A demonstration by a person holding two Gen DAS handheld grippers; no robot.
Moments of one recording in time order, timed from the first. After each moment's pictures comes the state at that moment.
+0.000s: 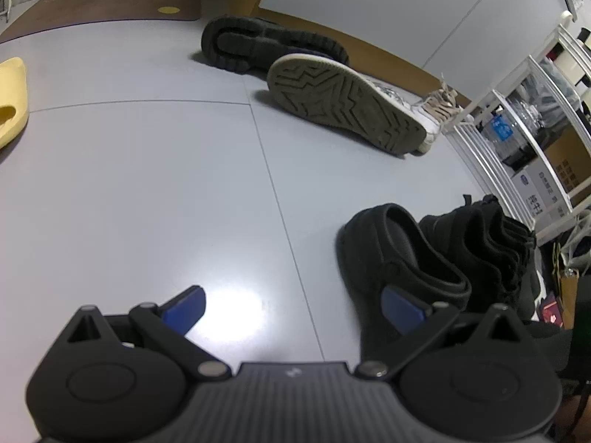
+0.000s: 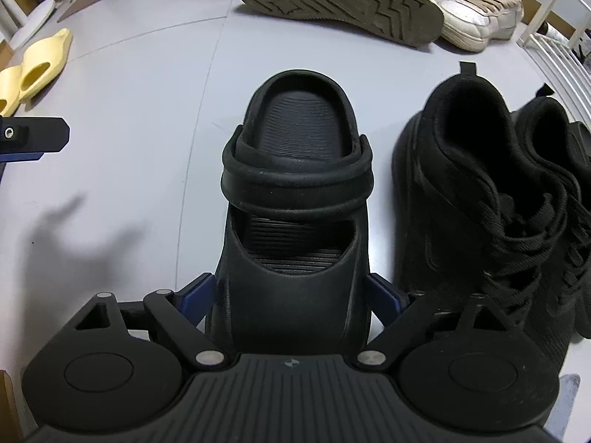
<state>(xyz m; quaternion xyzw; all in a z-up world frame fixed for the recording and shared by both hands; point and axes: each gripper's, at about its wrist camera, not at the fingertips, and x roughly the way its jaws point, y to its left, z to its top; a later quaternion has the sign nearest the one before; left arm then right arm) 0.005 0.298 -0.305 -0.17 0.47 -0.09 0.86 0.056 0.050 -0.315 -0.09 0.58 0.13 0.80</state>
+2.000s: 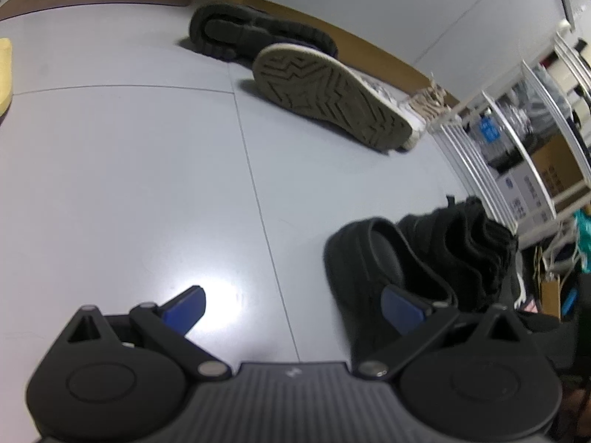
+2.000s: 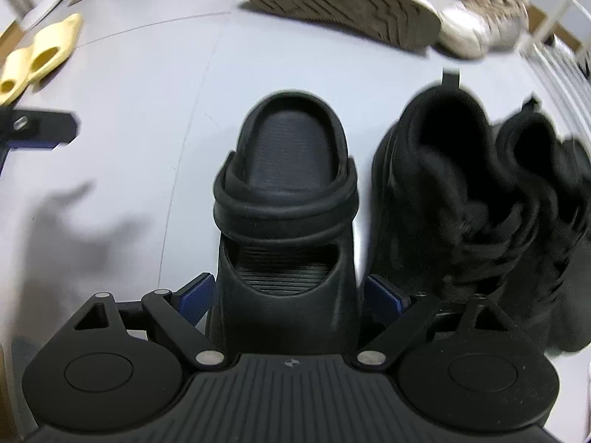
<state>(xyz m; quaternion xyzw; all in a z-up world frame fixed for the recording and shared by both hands) 0.016 0.298 -0.308 -0.21 0.48 -0.10 0.85 0.061 0.035 -0.292 -0.13 0.57 0.16 0.79</state>
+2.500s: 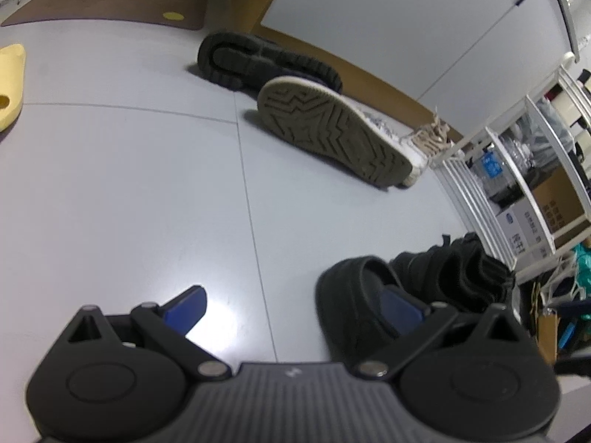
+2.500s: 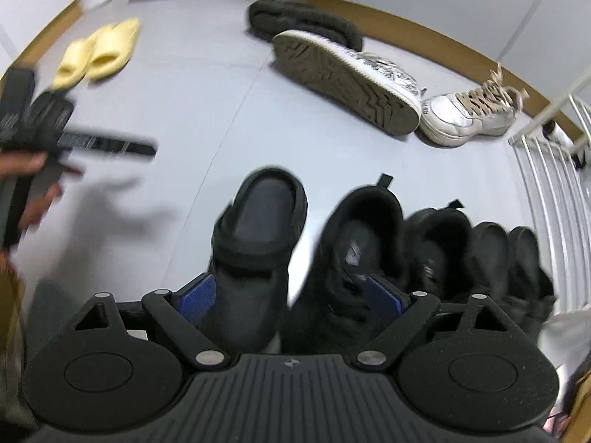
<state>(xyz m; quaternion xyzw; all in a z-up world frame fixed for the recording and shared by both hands) 0.020 0.291 -0.291 -0.23 0.44 -0.09 0.86 0.060 -0.011 -0.148 -0.23 0.54 0.25 0.77</state>
